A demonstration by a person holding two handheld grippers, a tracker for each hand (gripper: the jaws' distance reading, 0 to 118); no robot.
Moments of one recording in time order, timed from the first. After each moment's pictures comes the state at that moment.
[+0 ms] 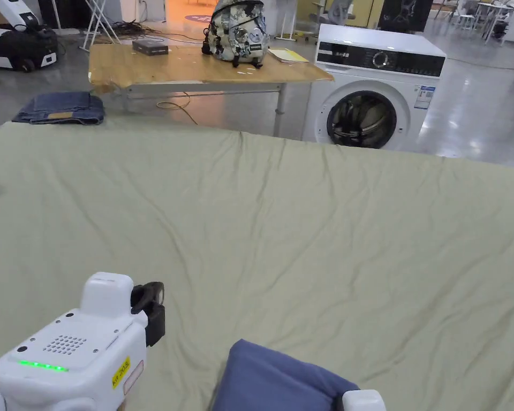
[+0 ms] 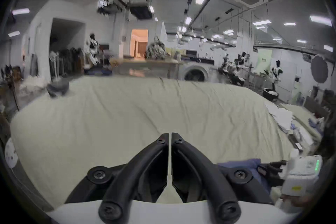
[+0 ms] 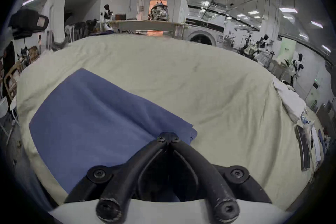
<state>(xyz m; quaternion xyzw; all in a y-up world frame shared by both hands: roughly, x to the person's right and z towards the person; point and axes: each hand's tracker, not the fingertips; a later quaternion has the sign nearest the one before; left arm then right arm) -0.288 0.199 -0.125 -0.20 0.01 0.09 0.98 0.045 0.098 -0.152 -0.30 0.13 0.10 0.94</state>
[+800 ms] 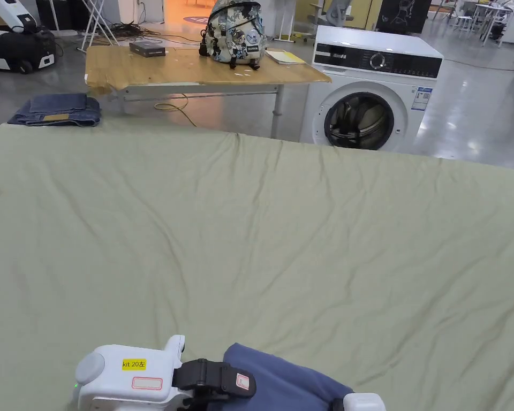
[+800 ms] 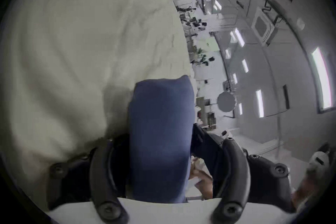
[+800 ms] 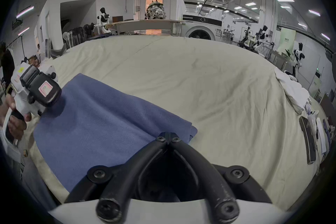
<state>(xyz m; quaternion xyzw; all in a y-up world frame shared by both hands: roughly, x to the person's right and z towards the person) -0.291 0.045 -0.207 -0.44 -0.35 0.50 0.66 0.054 0.101 -0.156 -0.31 0.13 0.06 0.94</state>
